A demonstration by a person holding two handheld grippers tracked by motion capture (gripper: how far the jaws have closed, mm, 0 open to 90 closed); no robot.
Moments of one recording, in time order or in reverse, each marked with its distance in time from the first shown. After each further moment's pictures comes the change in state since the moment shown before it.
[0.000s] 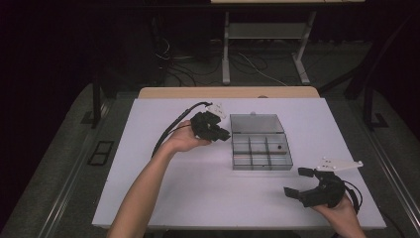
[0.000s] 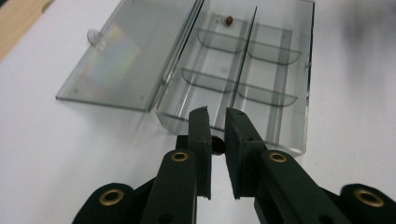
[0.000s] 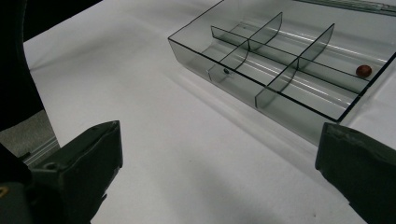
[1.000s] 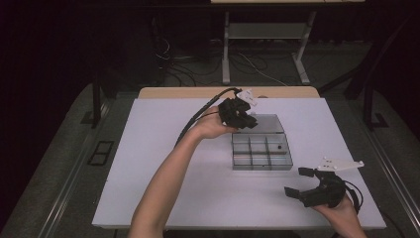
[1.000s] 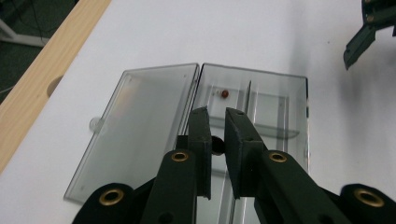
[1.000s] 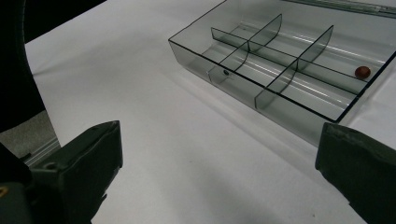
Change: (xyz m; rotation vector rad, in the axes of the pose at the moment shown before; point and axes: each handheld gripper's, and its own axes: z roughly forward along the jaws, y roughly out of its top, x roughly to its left) left arm -0.009 0.078 0.030 -0.055 0.003 0.085; right arm 0.000 0.000 -0.001 -0.007 0.003 0.000
